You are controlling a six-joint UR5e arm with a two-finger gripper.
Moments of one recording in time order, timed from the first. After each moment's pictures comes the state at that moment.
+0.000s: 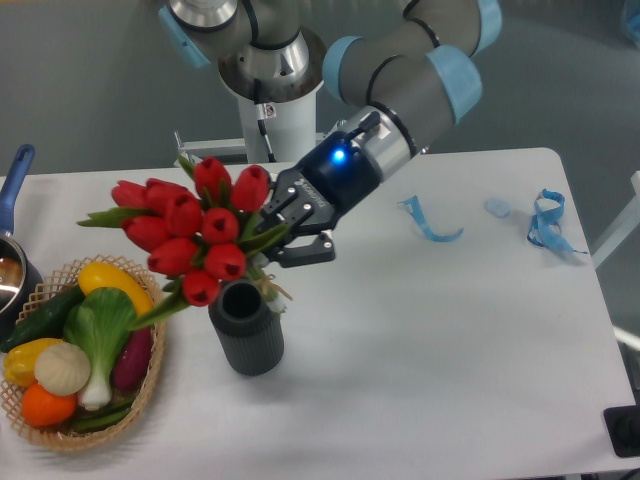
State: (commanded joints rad) arm 2.57 -1.78 -1.79 -0.75 0.17 1.12
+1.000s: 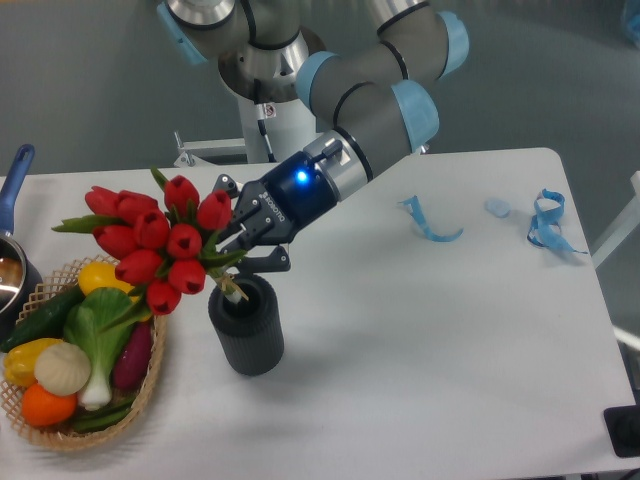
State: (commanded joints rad) arm 2.57 -1.82 -1.90 -0.75 0.16 1.12
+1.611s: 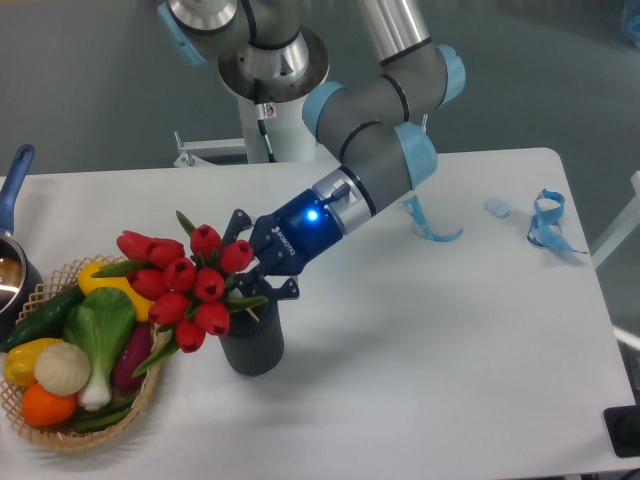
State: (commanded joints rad) arm 2.58 -1.91 -1.95 -0.75 0.17 1.25
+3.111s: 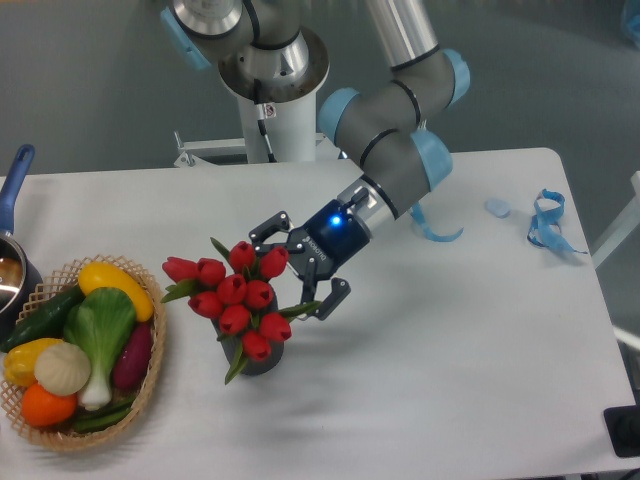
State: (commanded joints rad) arm 2.69 -1.86 -1.98 -0.74 0.42 1.51
